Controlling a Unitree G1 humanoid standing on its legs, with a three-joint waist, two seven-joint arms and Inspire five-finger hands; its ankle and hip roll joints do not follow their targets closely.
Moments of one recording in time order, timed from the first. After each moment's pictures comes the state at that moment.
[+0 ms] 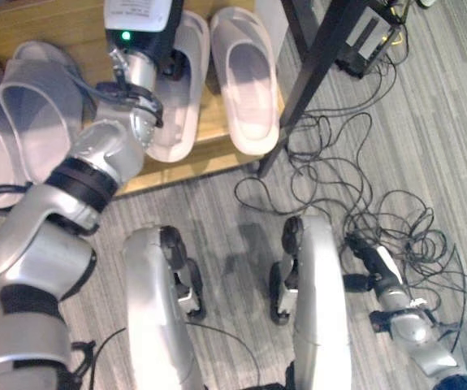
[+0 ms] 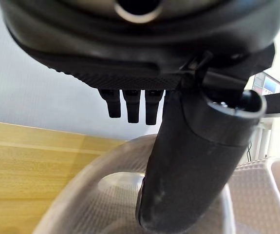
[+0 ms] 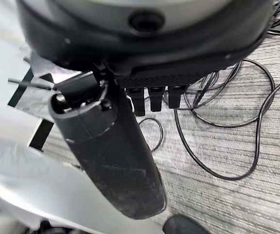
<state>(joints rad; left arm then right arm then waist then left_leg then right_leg) -1.35 0.77 -0.83 0.67 0.40 0.14 0.47 0.01 -0.63 0.31 0.34 0.20 -0.21 -0.22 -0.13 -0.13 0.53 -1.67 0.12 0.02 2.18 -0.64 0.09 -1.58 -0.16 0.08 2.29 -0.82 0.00</state>
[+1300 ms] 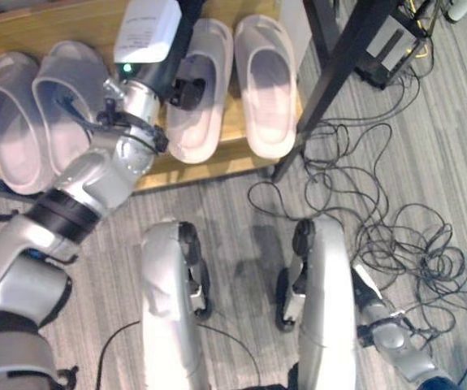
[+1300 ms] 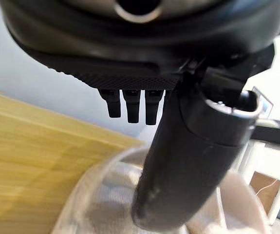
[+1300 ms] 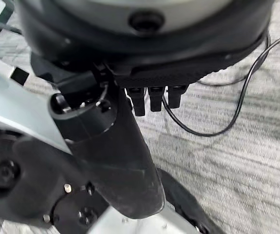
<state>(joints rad) -1.14 0.93 -0.74 0.31 0.20 0.05 0.41 -0.02 -0.54 0.40 0.48 0.11 -0.15 -0.18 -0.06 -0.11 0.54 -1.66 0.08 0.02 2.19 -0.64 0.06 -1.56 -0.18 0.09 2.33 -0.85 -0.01</state>
